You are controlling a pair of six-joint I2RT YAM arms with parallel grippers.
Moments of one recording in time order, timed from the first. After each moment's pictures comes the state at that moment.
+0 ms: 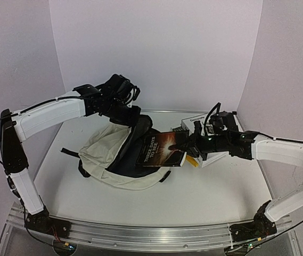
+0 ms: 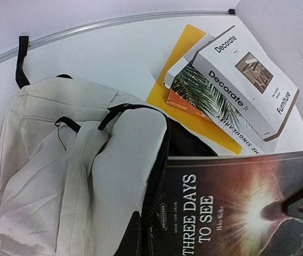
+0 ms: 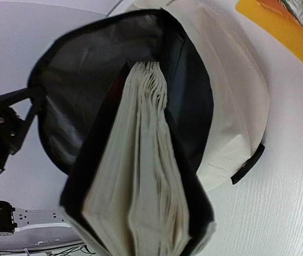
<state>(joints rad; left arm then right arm) -0.84 1.77 1.71 -0.71 -0.11 -0.41 0.66 1.36 0.90 -0.08 -0.39 1.05</state>
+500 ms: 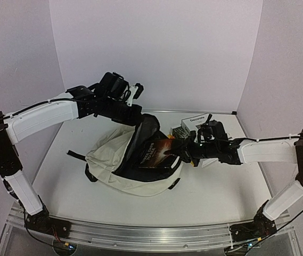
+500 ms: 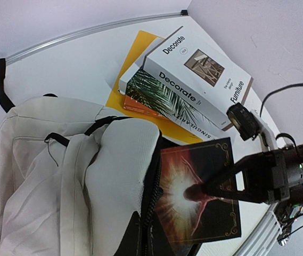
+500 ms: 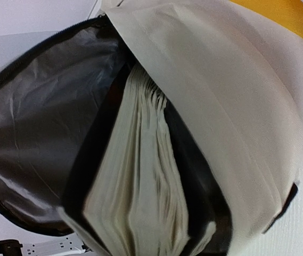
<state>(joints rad) -0.84 1.69 1.63 -0.59 0.07 -0.34 0.70 1.53 0.84 0.13 -0.33 1.26</state>
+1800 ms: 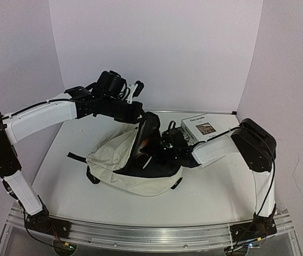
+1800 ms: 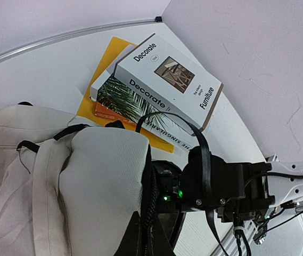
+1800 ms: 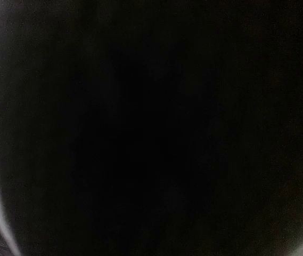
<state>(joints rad) -0.82 1.68 1.61 -0.51 0.18 -0.41 0.83 2.11 1.20 0.41 -0.07 1.23</state>
